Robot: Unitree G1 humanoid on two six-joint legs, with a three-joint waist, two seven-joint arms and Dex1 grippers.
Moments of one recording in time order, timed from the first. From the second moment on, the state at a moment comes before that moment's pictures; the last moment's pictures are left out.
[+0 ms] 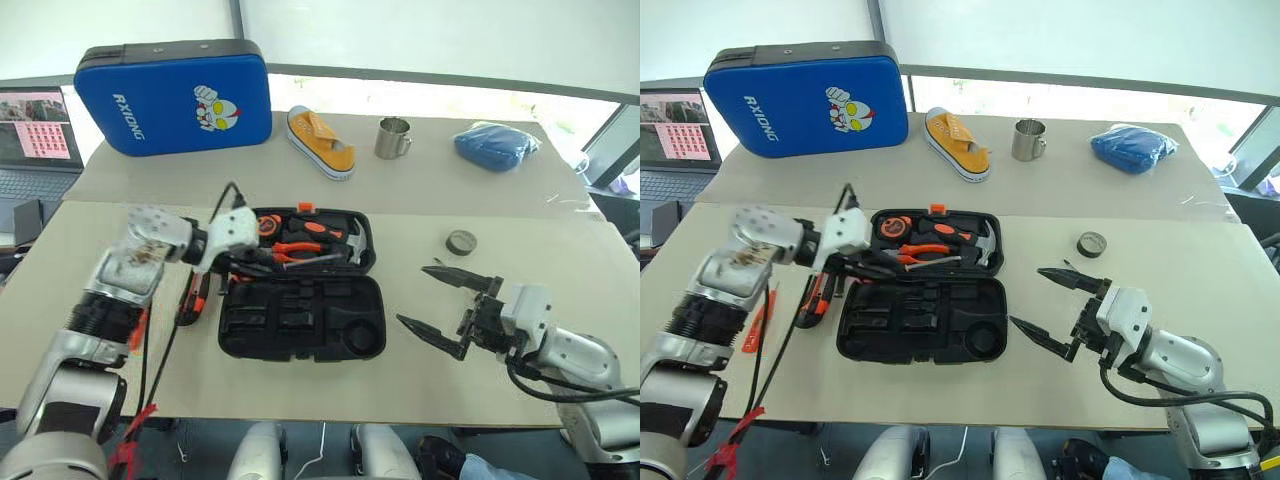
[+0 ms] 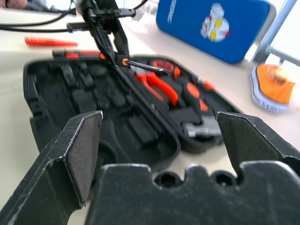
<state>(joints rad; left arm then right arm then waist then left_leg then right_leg) -0.73 0.74 -0.28 0.23 -0.11 0.21 -1.37 0.09 -0.71 -0.12 -0.39 0.50 -0.01 0.86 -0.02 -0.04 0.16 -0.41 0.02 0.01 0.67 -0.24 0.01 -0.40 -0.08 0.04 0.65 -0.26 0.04</state>
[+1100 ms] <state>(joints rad) -0.67 0.60 -0.20 0.13 -0.10 0.18 -1.21 0.12 -0.67 -0.10 -0.52 0.50 0.14 0.86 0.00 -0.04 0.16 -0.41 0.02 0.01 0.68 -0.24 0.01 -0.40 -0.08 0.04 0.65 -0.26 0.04</state>
